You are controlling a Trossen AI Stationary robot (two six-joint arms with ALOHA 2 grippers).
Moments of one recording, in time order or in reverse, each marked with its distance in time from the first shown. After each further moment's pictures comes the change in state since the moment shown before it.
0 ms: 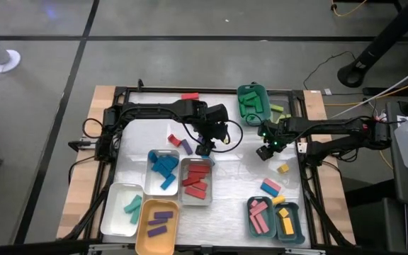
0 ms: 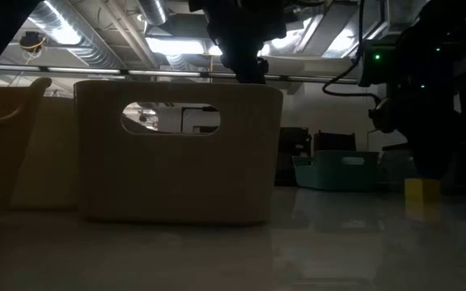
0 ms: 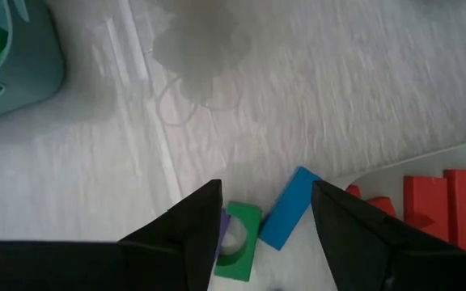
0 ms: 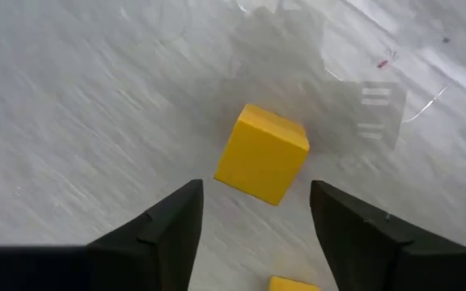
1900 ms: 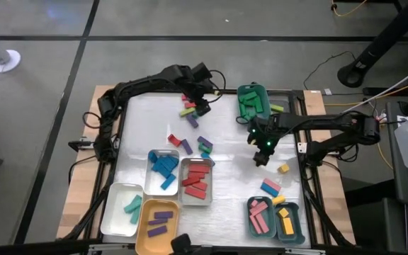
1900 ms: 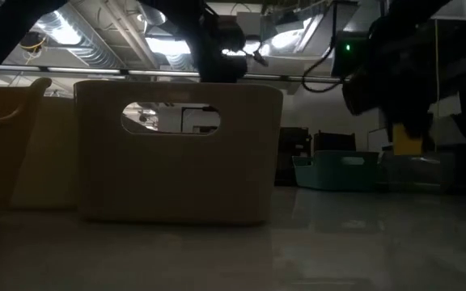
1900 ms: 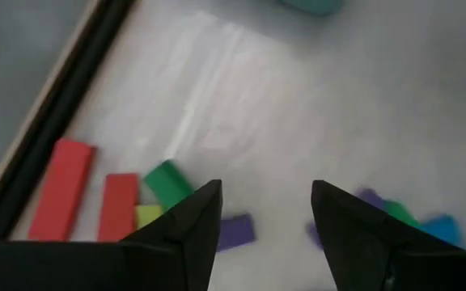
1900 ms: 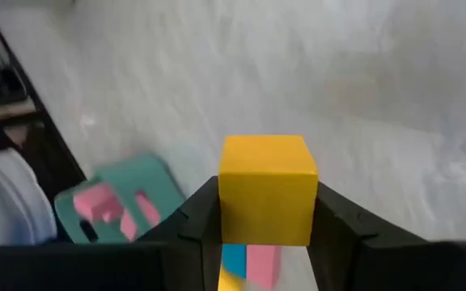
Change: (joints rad) left arm 0.362 -0.023 -0.001 -0.039 -0.038 -0.346; right arm 0.026 0.159 0.185 -0.002 -0.412 -0.370
